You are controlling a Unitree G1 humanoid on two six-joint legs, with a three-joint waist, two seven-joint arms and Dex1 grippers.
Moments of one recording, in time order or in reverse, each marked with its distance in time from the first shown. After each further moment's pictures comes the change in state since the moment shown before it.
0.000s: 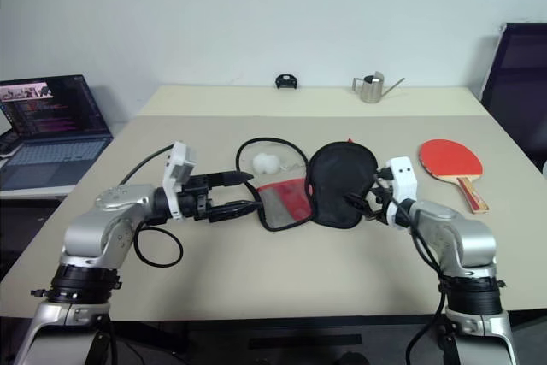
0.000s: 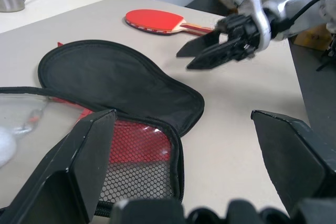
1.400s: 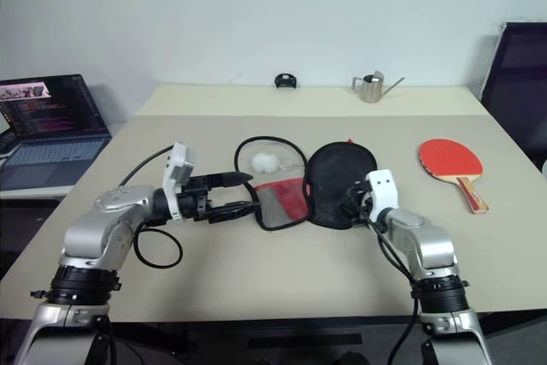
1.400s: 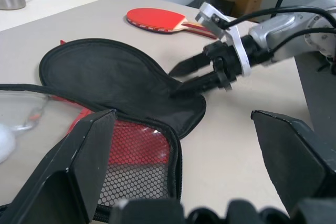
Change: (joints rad) left arm 0.008 0.001 0.000 0.000 0.000 -0.007 0.004; right arm -0.002 0.131 0.085 0.075 -0.130 -0.059 -0.100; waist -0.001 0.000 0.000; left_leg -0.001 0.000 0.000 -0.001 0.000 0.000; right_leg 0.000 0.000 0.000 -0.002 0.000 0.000
